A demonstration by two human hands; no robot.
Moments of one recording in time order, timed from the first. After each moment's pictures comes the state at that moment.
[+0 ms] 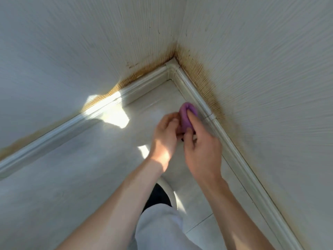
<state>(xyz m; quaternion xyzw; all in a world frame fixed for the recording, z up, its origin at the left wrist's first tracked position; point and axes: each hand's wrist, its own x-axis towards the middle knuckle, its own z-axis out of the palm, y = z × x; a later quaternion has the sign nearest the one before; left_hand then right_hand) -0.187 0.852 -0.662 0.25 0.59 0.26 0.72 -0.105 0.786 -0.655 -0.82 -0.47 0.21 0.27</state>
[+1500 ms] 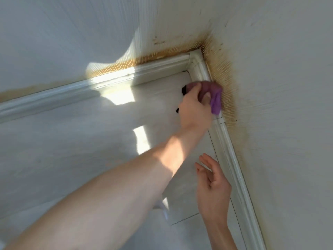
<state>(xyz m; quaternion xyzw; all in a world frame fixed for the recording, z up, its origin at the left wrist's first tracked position) -0.126 0.882 -0.669 0.44 0.63 0.28 0.58 -0.098 0.696 -0.655 -0.82 -0.25 0.39 0.33</state>
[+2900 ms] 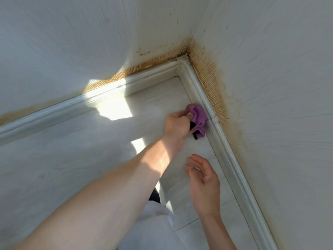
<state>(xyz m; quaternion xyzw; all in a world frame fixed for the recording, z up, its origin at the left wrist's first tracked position) -0.141 0.871 -0.709 0.13 0.61 0.24 0.74 -0.106 0.701 -0.679 -0.80 -0.17 0.45 0.36</state>
